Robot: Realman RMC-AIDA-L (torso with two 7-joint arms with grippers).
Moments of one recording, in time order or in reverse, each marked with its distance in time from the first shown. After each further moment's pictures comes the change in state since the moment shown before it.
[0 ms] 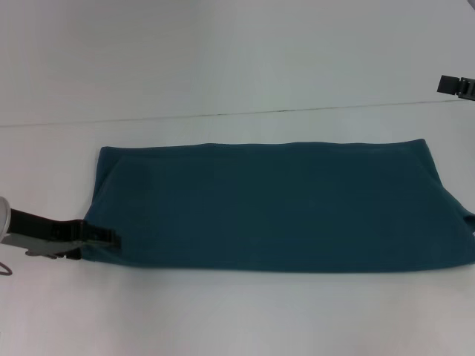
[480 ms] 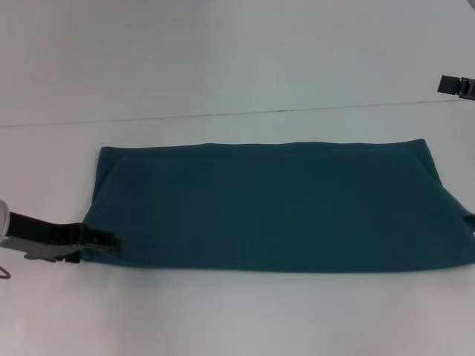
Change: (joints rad) left arm 0.006 0.000 0.004 0.001 0.000 0.007 0.000; right arm -0.001 -0.001 0.000 0.000 0.000 0.001 -0.002
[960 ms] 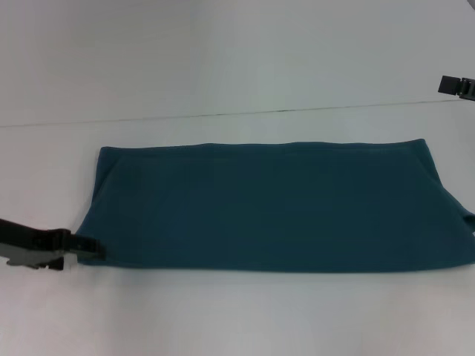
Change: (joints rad) left arm 0.022 0.012 -0.002 0.039 0.030 0.041 -0.020; right arm -0.001 -0.001 0.000 0.001 0.000 0.002 0.001
